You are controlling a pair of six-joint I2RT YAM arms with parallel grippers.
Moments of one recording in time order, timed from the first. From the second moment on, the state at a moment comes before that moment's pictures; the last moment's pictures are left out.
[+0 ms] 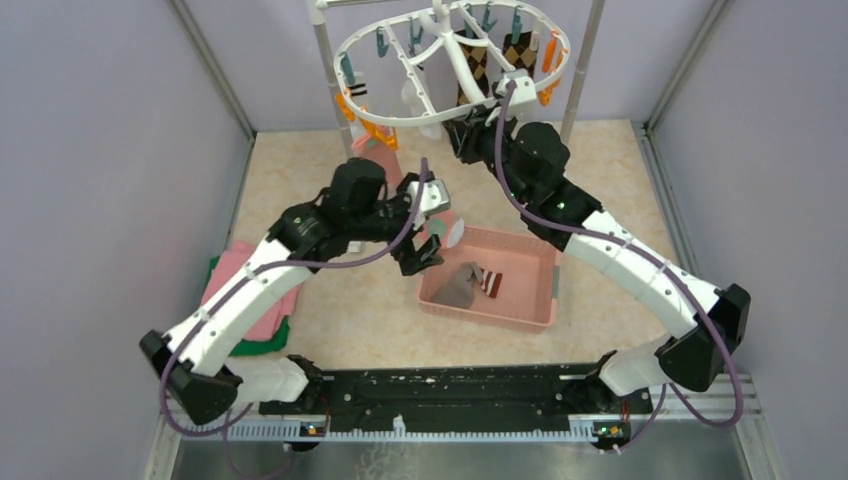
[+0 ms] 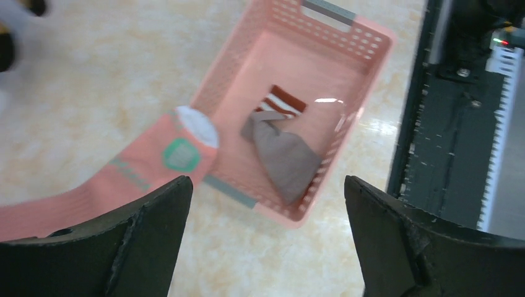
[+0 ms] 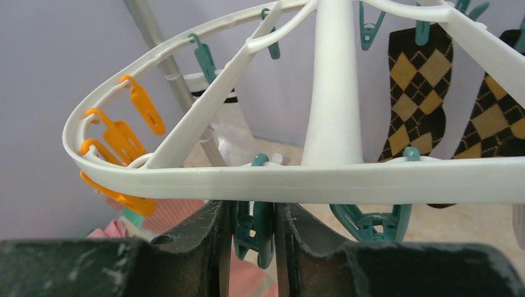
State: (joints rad) left arm -0.72 1.27 1.38 -0.71 0.48 0.36; right arm 0.77 1.41 1.43 0.10 0.25 0.19
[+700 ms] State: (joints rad) left arm -0.42 1.10 1.27 -0.63 0.34 0.15; right arm 0.72 1.35 1.37 0.09 0.29 0.19
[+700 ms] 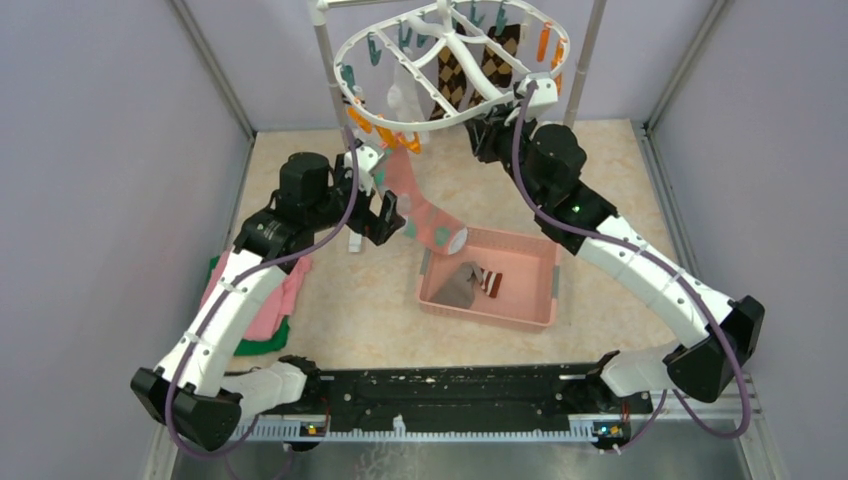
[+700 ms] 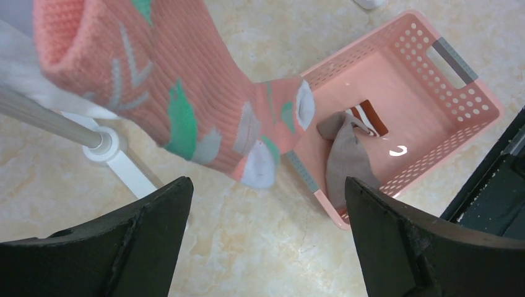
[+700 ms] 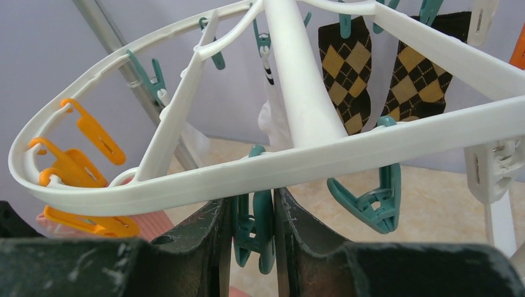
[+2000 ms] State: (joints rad) left arm -0.45 1.22 1.28 -0.40 0.44 0.07; right arm 0.52 1.22 1.41 -0.23 0.20 0.35
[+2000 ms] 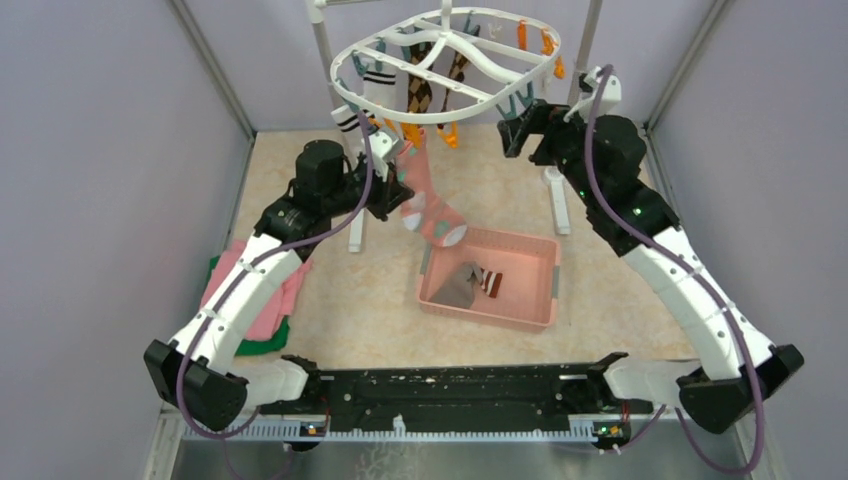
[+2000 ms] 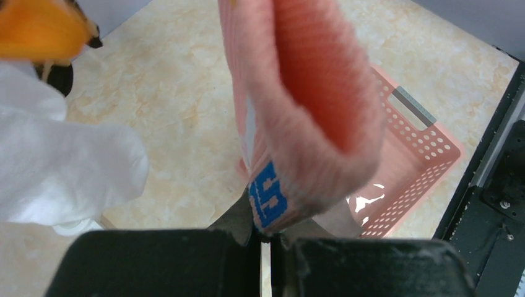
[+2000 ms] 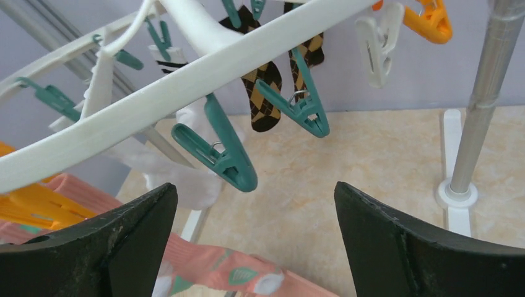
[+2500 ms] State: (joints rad) left arm -0.55 1.26 1.28 -0.38 0.42 0.10; right arm 0.68 1.09 1.52 -0.30 0.00 0.43
